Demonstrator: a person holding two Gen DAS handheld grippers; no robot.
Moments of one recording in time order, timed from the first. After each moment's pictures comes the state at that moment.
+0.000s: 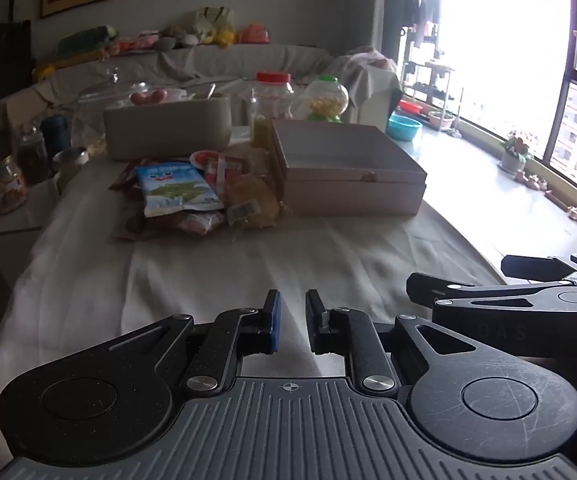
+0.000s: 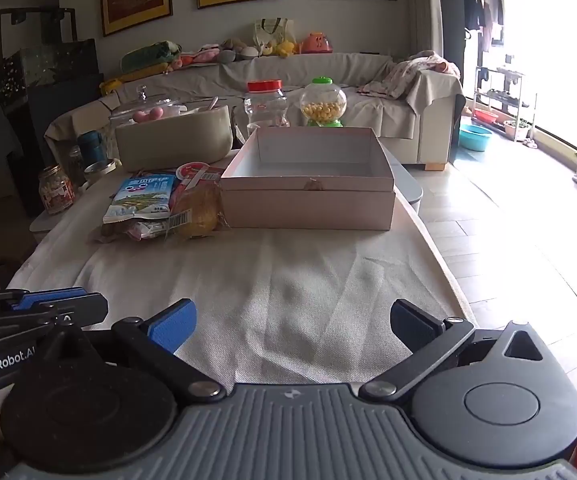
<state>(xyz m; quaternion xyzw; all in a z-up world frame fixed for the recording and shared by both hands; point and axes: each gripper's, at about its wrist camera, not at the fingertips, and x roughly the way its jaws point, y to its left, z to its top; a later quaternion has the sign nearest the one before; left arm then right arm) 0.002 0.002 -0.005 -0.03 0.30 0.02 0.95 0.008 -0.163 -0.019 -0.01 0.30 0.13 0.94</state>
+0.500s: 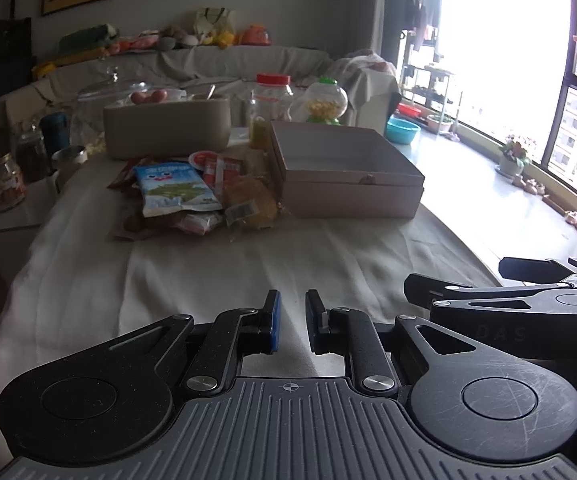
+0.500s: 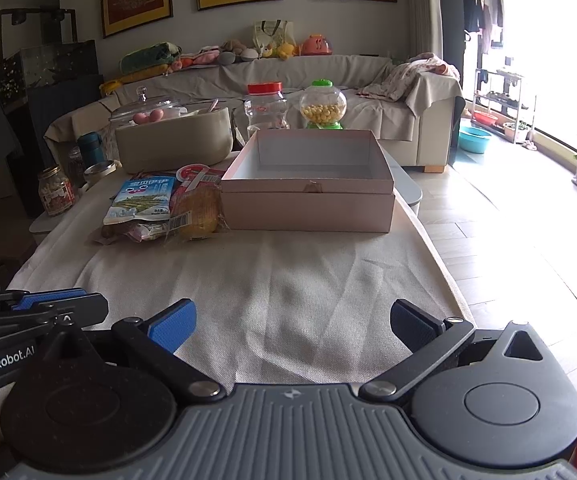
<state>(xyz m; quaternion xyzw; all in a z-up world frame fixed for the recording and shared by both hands) 0.001 0.002 -0.004 -0.04 0.30 0.01 0.95 0.009 -0.162 -0.018 -0.01 0.30 0.13 0.95</state>
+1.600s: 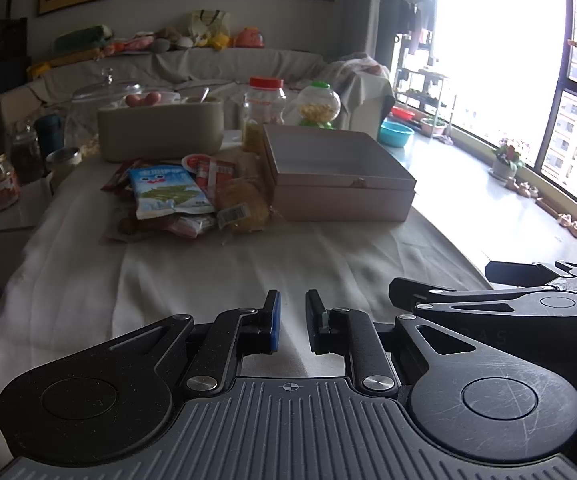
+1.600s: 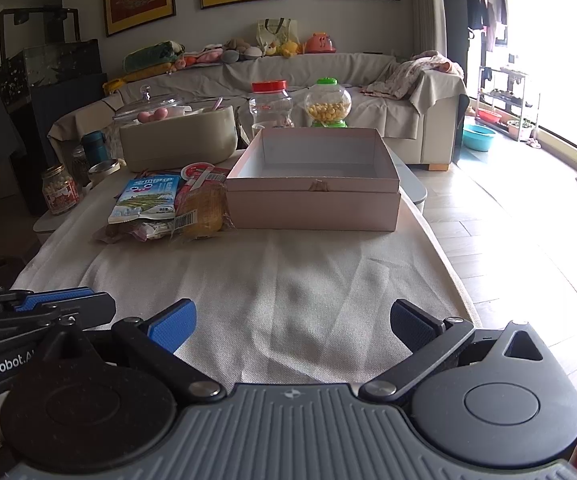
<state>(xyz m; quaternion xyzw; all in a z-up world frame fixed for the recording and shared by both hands) -0.001 0.001 0.000 -0.04 0.30 0.00 0.95 0.005 -0.161 -0.015 -0.01 0.30 0.13 0.94</state>
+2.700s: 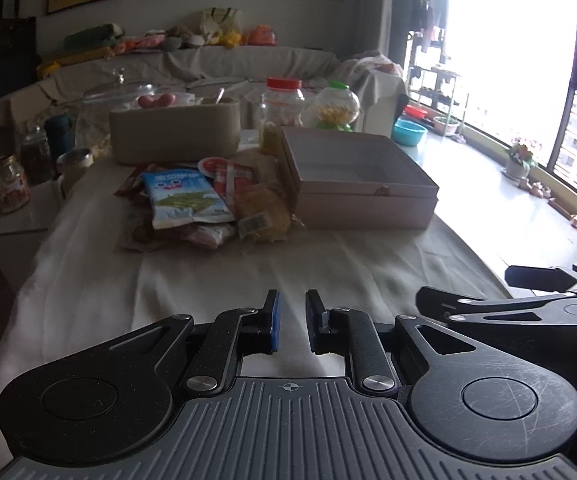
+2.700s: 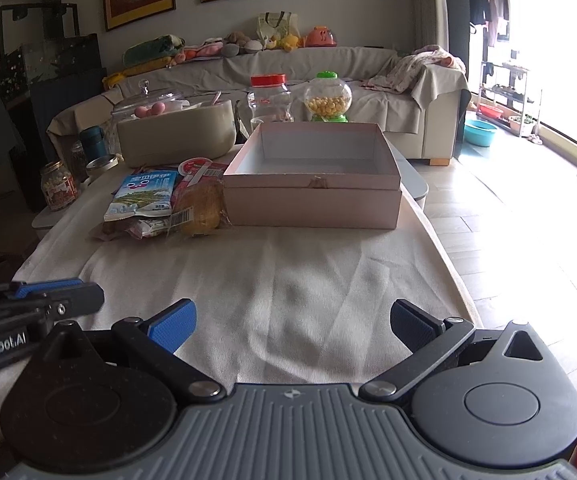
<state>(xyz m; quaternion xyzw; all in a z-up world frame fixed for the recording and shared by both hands) 0.020 0.018 0.007 -0.03 0.30 0.03 0.95 0.026 -0.156 -0.011 -0.02 0.31 0.14 0.94</state>
